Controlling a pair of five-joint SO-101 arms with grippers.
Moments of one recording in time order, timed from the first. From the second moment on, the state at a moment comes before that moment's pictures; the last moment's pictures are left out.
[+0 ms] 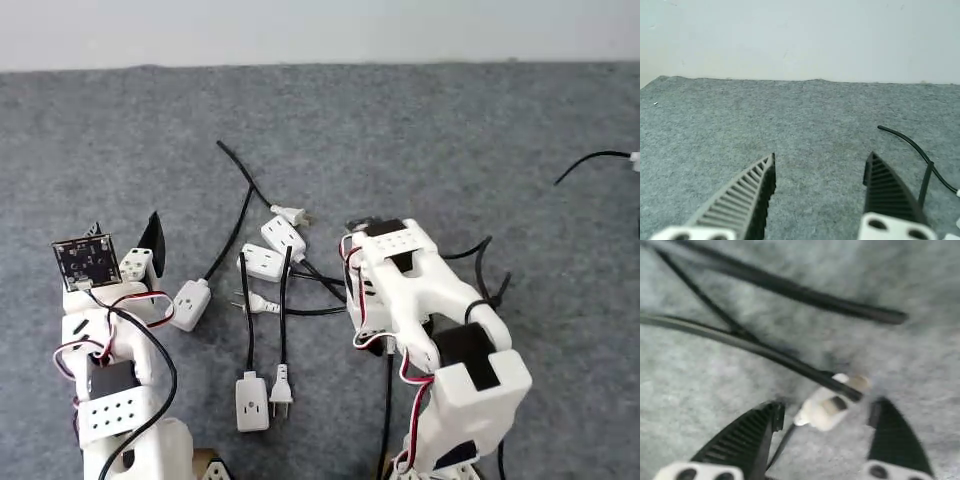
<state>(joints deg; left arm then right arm) -21.5 -61.9 85.7 6.2 -0.9 -18.9 15.0 25.7 73.0 -3.0</state>
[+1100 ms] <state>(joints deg) -21.5 -61.9 85.7 6.2 -1.1 -16.7 7.5 24.4 72.4 -5.8</state>
